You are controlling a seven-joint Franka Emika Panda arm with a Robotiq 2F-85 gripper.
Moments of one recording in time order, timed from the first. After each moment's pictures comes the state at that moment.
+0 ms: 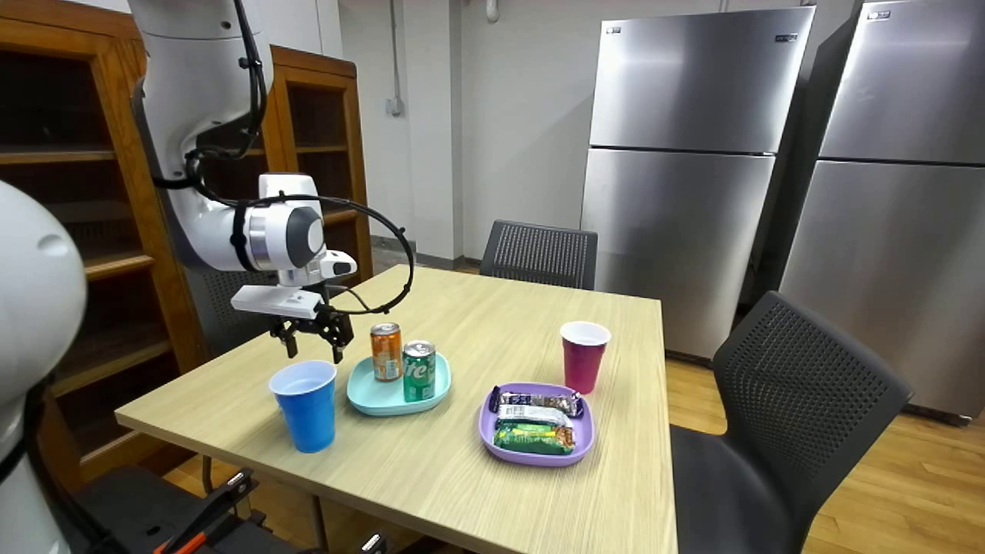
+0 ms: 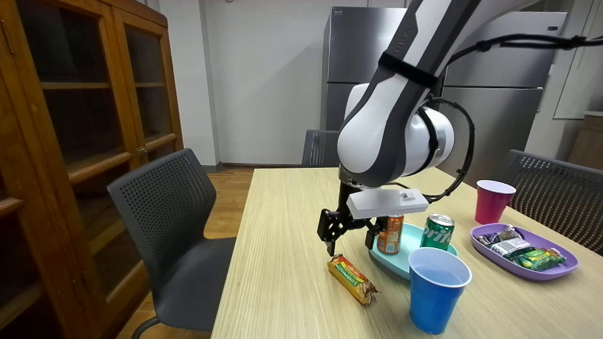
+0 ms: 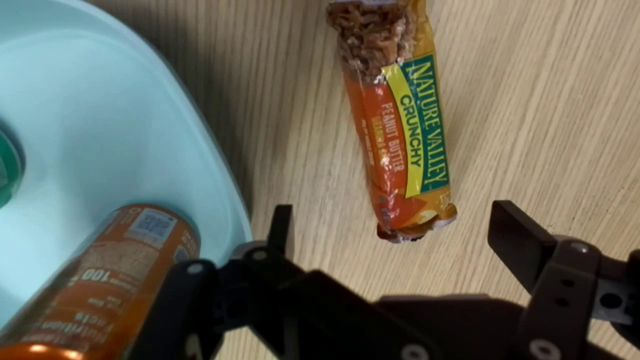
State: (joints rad) arm 0.33 0.51 0.10 -2.28 -0.15 2.84 0.24
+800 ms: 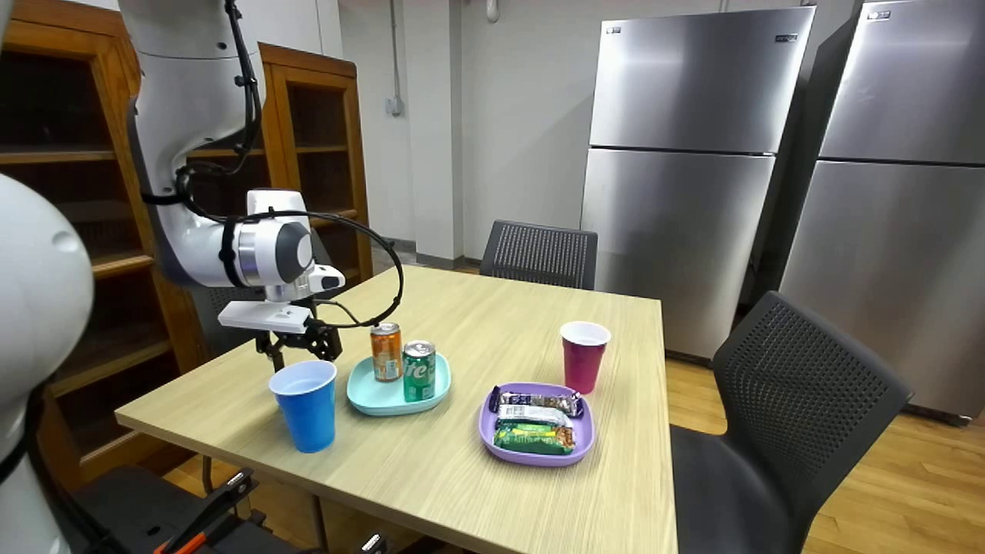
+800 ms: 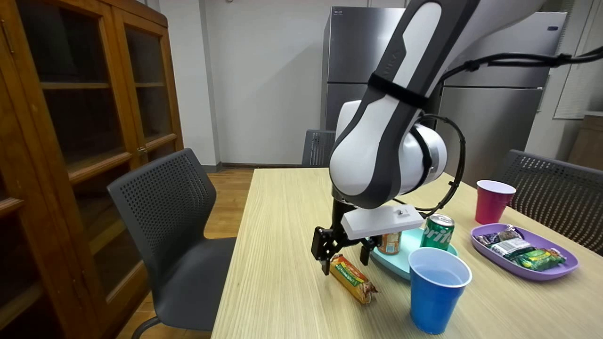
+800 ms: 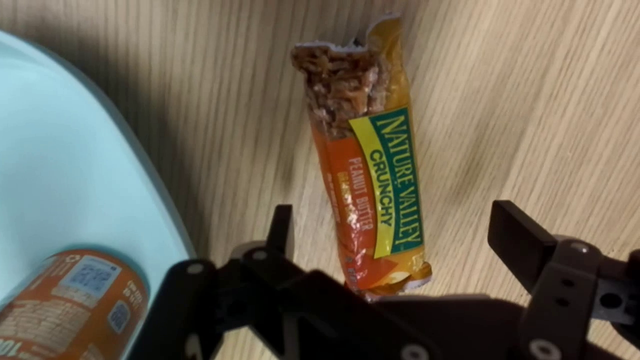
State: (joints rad) arm 0.38 0.56 0.09 -2.28 -0.15 2.86 0.23
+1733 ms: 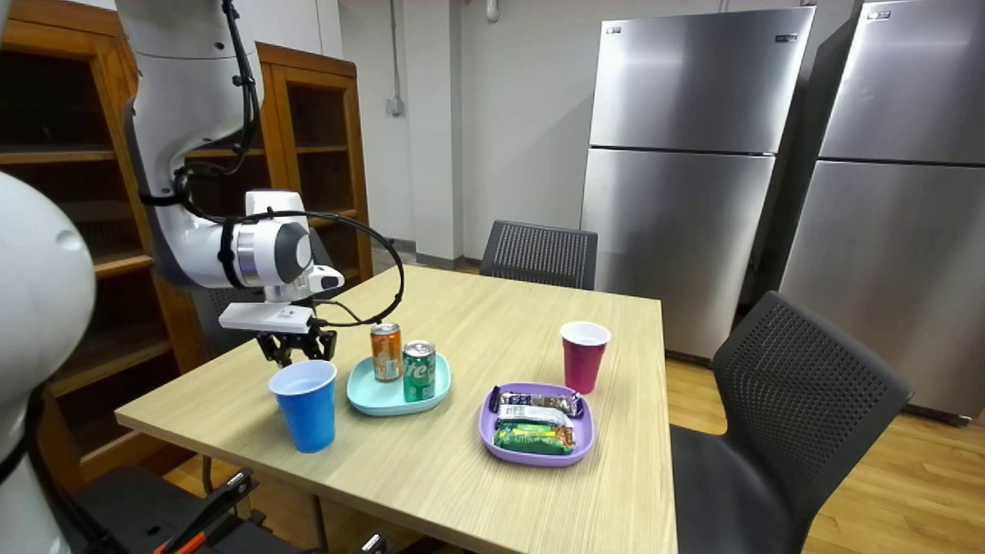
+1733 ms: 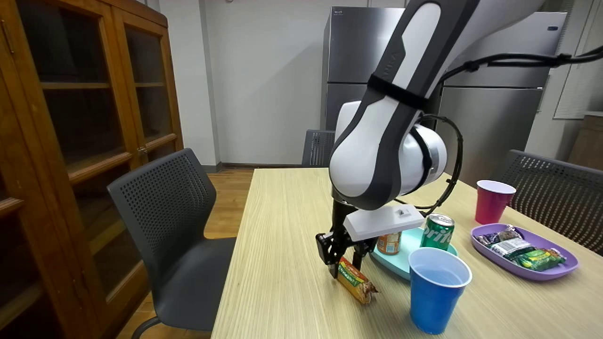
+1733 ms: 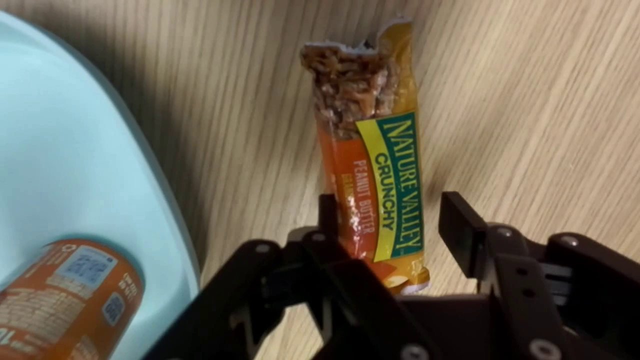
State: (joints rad) arm 0.39 0.56 0.08 -2.28 -0.15 2.86 0.19
